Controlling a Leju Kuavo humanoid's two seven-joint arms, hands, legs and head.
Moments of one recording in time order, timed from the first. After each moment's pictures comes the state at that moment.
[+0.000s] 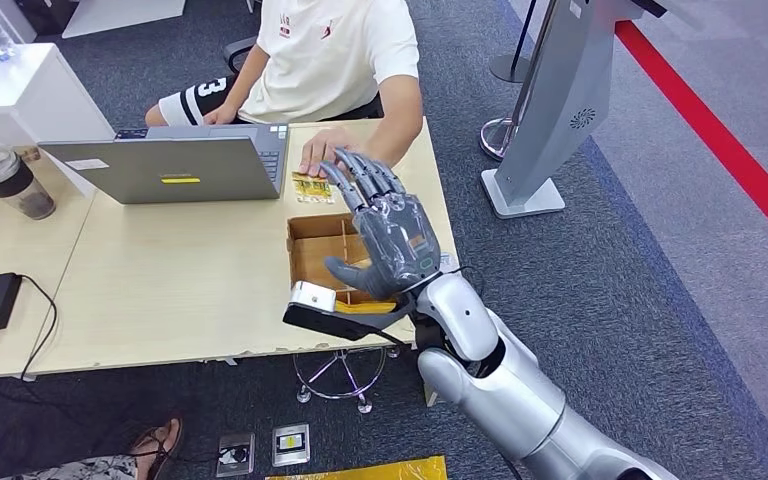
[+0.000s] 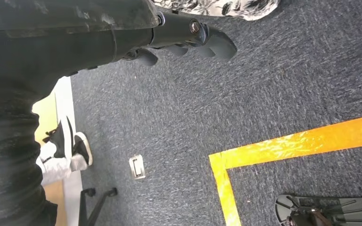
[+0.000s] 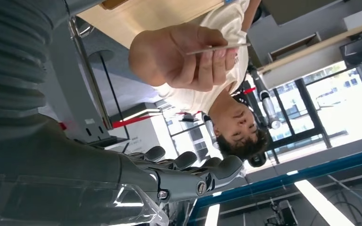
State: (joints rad) left arm -0.12 0.20 -0.86 -0.23 0.60 0.19 0.21; right arm -0.59 -0.02 0.81 -1.33 1.02 -0.28 0.08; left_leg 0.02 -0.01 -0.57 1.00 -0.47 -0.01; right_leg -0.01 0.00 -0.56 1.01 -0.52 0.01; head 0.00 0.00
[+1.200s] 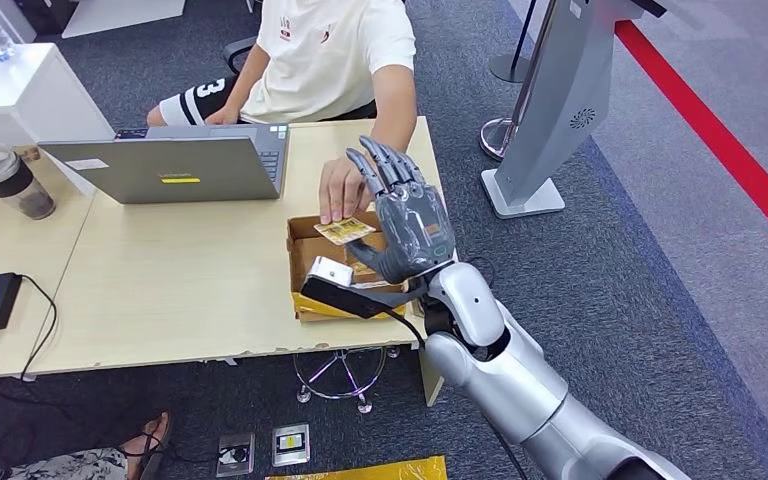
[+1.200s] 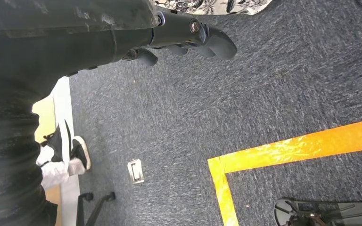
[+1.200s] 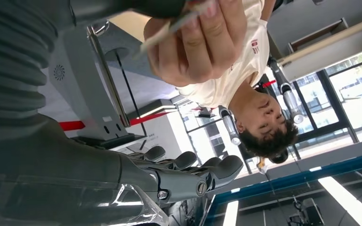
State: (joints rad) left arm -0.12 0.20 -0.86 -0.23 0.60 0.20 0.21; right arm -0.62 -0.01 0.78 -1.23 1.01 -0.34 0.08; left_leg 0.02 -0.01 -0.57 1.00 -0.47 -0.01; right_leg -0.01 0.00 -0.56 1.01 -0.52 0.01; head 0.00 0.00
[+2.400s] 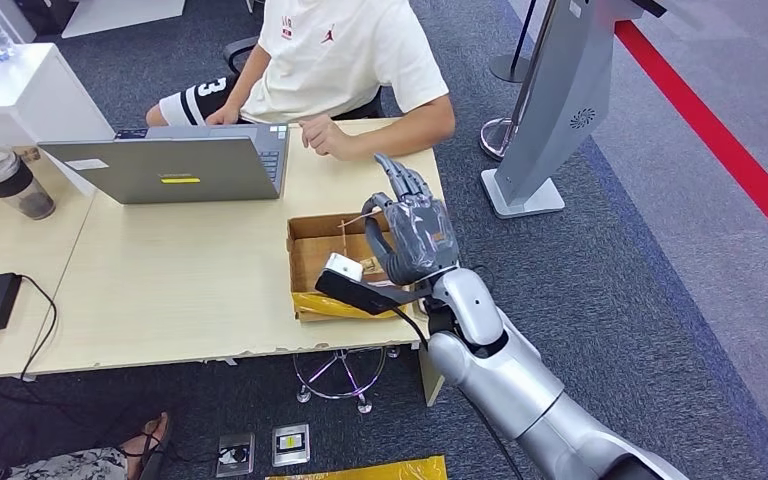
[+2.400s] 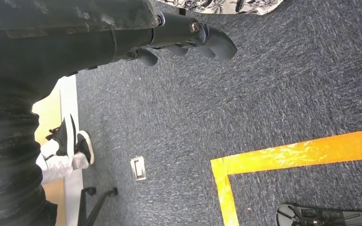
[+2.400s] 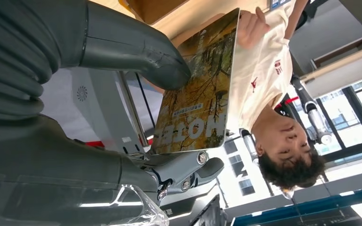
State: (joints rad) left arm -0.12 0.20 -0.86 -0.23 0.62 0.22 0.23; right arm -0.61 -0.01 0.77 -1.11 0.94 -0.39 0.07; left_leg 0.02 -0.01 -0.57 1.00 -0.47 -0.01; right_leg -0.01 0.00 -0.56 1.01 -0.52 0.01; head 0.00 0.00
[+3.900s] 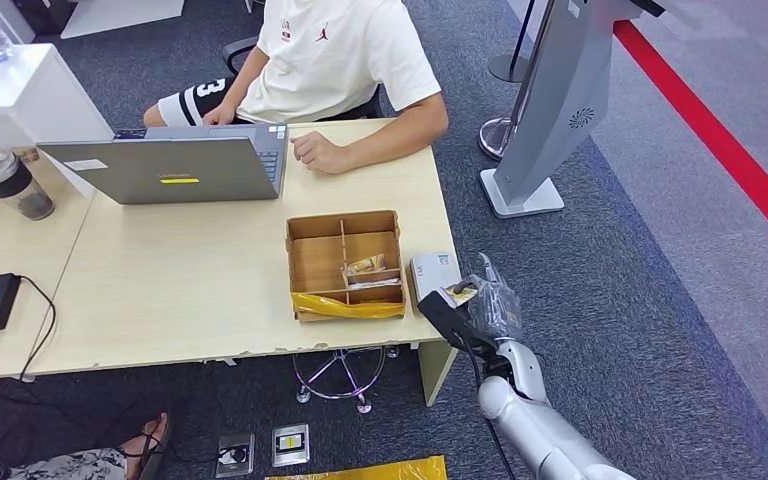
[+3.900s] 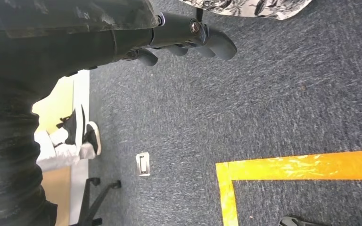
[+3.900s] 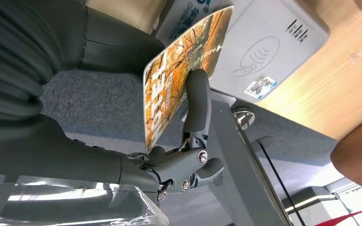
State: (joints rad) left arm -0.12 0.19 -0.86 -0.23 0.66 0.29 0.29; right arm -0.47 -0.05 0.61 -0.63 0.58 -0.60 -0.05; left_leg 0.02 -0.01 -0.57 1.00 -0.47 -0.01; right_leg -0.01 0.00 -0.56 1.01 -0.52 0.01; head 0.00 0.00
